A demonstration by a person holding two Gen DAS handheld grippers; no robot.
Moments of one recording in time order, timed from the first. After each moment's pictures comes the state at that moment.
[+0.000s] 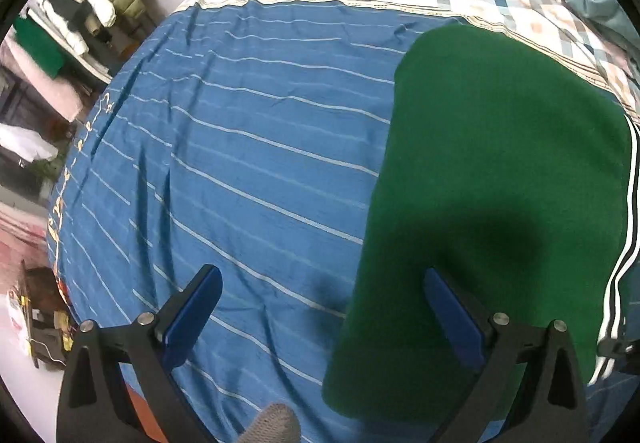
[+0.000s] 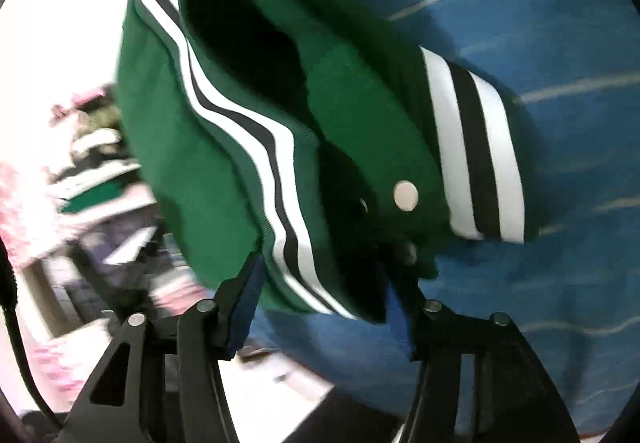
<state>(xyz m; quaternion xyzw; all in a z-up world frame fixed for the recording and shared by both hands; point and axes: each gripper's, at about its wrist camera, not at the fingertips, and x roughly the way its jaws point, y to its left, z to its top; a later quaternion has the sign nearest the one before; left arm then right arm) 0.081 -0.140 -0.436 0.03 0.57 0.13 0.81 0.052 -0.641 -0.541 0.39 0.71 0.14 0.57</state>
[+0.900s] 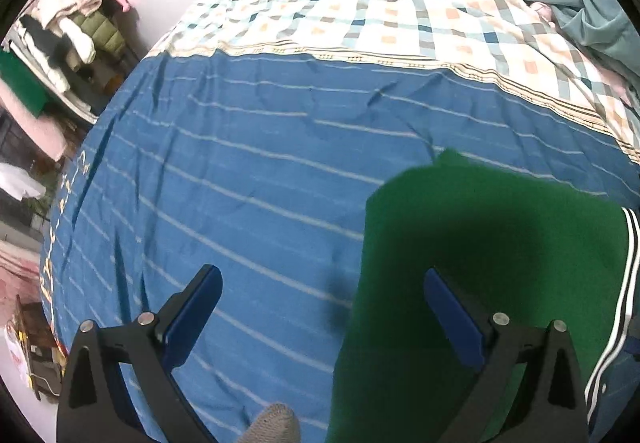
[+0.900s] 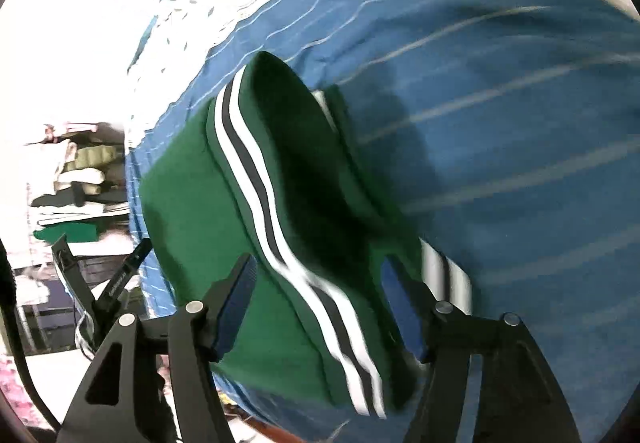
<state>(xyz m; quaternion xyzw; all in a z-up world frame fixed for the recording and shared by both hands) 0.183 -0.162 -0.423 0.05 0.55 0.11 0.83 0.147 -0.578 -0.491 0.37 0.64 0.11 0.67</state>
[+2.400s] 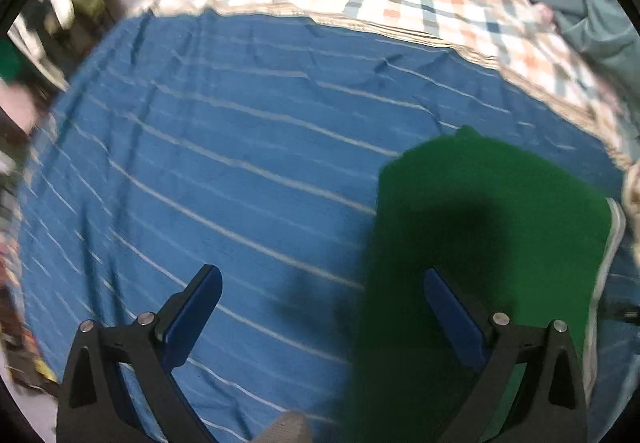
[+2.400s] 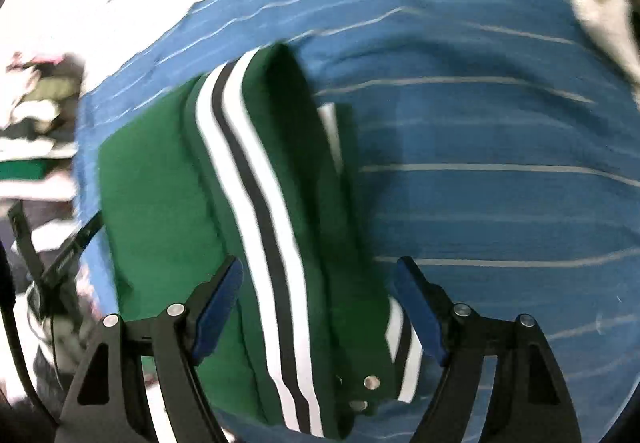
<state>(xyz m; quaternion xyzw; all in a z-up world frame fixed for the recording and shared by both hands) 0.166 -0.118 -0.446 -0.05 0.59 0.05 0.80 0.292 -0.479 -0.521 0.22 0.70 0.12 0.67</state>
